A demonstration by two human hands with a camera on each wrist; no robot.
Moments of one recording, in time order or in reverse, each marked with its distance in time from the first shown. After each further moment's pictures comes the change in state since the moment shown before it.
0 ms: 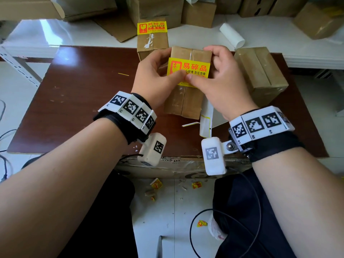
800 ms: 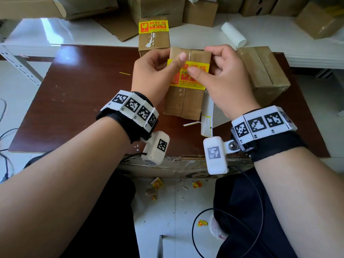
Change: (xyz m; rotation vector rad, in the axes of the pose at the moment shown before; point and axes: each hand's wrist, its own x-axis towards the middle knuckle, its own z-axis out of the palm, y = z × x) left_hand 0.001 -0.003 0.001 -0.099 0.102 -0.043; right_hand -0.001 -0.002 0.000 0.053 0.036 -0.013
